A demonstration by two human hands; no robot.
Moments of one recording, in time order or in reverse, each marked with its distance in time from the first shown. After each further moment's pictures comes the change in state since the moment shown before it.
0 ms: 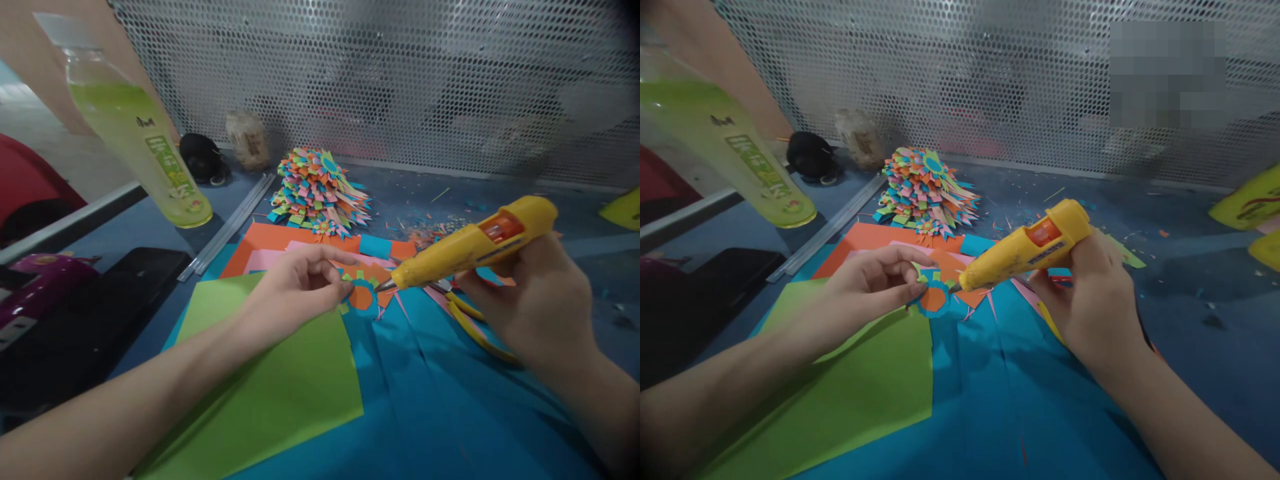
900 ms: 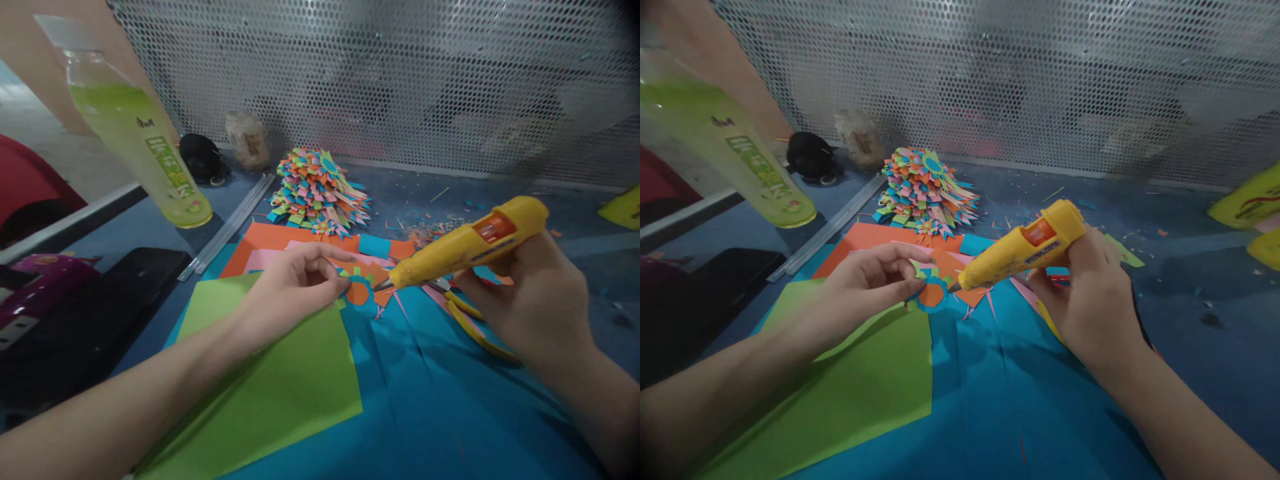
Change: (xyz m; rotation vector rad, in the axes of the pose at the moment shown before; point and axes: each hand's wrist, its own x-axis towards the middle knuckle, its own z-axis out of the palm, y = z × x) left_hand 0.000 -0.003 -0.002 0.018 0.028 0.010; right_hand -0.002 -0.001 -0.001 0.023 -0.033 0.061
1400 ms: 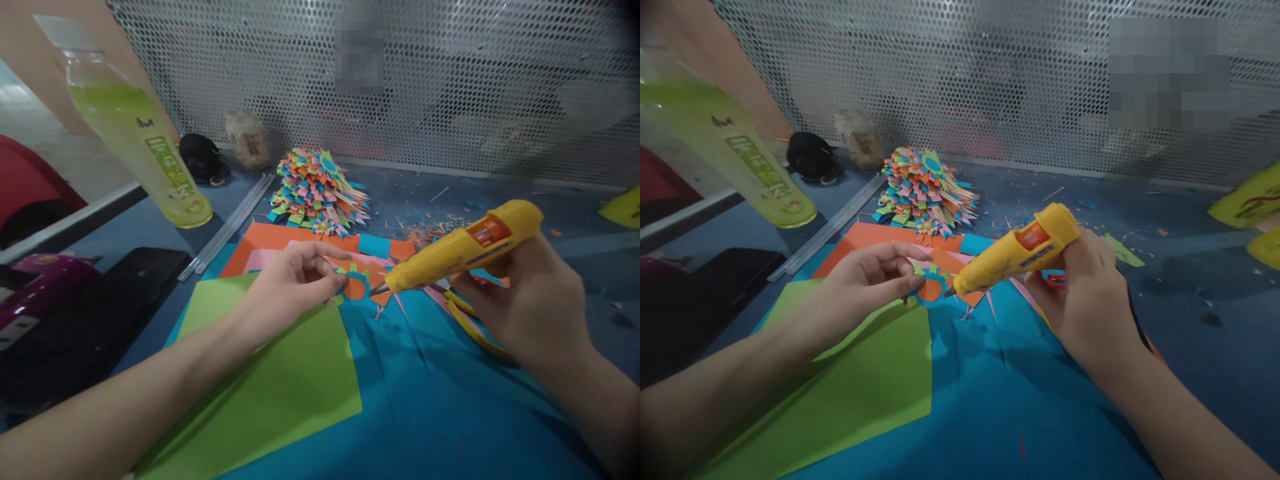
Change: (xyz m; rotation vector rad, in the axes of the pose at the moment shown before) left_hand 0.001 0.004 0.002 -0.042 0.071 -0.087; right_hand -0.005 0.002 0.003 0.054 -0.034 0.058
